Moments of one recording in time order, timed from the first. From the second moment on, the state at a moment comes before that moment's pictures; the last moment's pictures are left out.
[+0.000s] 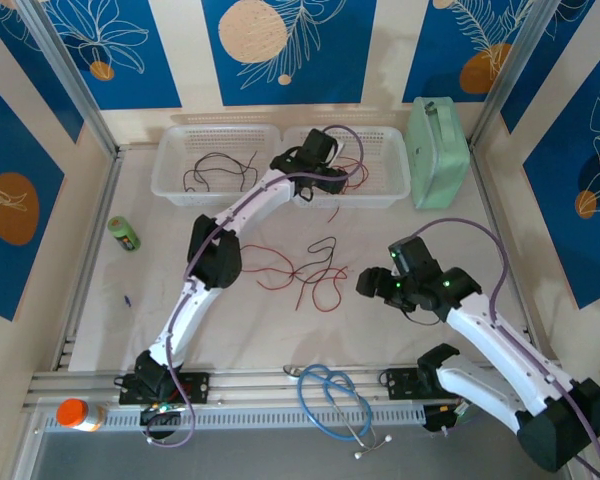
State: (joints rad) left arm -0.67 2.50 2.46 -0.71 -0.08 -0.05; right arm 0.50 0.89 0.71 -0.88 -0.13 0.79
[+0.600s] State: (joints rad) left arm -0.67 1.85 2.08 -0.68 -0.13 -0.05; right arm 0.84 1.42 1.04 -0.81 -0.06 0.83
